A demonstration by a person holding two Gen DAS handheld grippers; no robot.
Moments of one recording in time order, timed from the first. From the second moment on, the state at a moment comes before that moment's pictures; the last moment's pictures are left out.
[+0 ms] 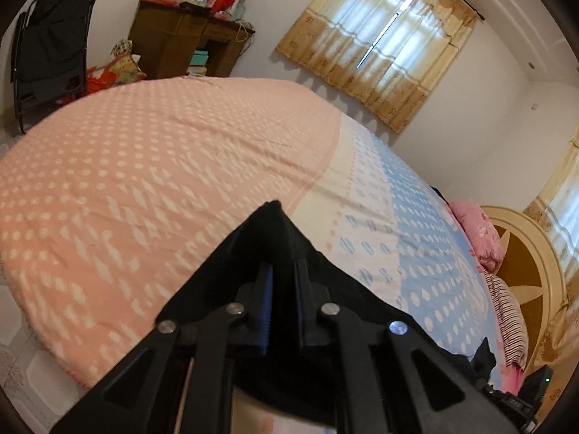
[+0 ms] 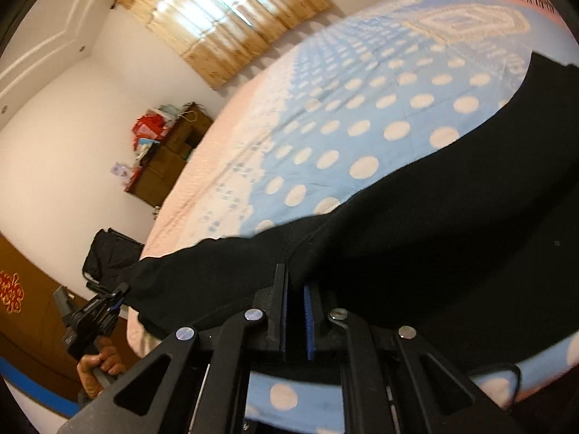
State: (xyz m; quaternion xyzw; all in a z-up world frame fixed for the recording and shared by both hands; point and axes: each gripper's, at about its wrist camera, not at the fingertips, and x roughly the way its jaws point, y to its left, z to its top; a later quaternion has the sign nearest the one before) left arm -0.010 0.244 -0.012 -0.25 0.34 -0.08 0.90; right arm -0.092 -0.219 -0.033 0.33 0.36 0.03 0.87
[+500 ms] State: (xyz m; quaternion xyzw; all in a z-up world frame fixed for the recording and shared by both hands) left arm -0.027 0.232 -0.047 -0.12 0.37 0.00 0.92; right arm -0.115 -0.211 -0.097 0.29 0.43 0.02 0.86
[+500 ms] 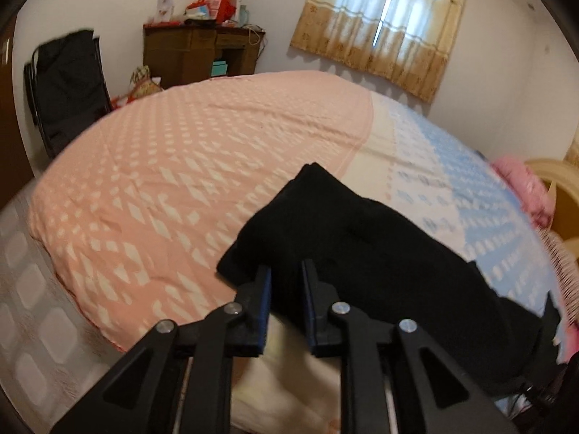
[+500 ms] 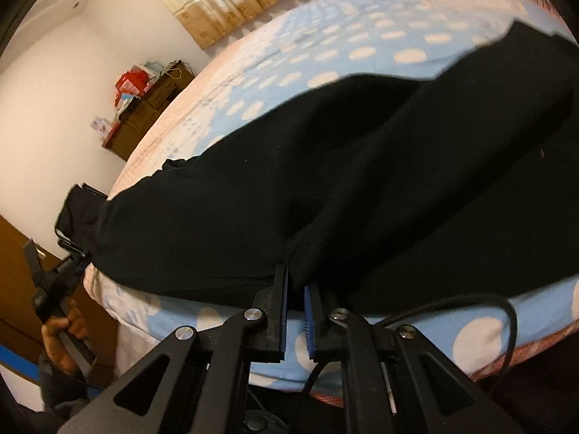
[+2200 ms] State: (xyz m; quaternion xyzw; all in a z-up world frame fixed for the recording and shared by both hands) left arm 0.000 0.144 -0.065 0.04 0.32 0.08 0.94; right arm 0.147 -0.147 -0.110 0.43 0.46 0.35 0.69
